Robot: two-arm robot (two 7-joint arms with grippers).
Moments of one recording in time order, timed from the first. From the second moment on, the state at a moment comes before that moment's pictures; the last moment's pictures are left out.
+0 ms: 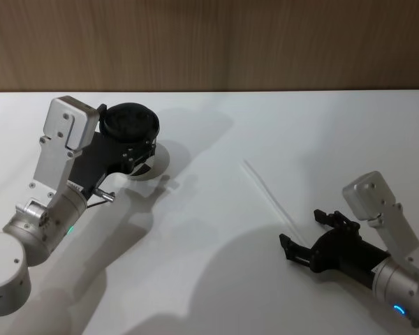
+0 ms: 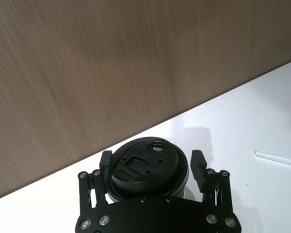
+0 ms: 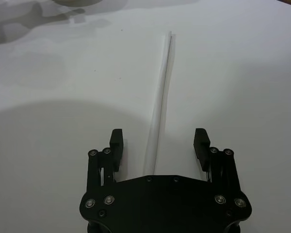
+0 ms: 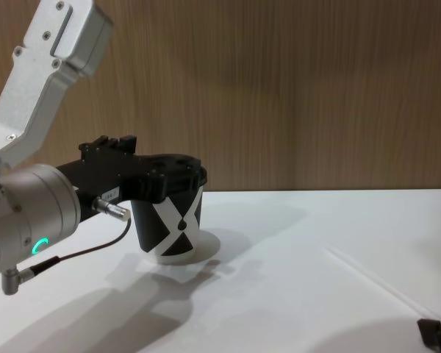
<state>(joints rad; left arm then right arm) -0.24 0.38 0.45 -1.63 -0.20 0.01 -0.01 -0.14 0.51 -0.18 -1.89 0.21 0.41 0.32</state>
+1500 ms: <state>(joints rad) -0.24 0.38 0.45 -1.63 -0.20 0.01 -0.01 -0.16 0.51 -0.17 -1.89 0.25 0.40 0.31</state>
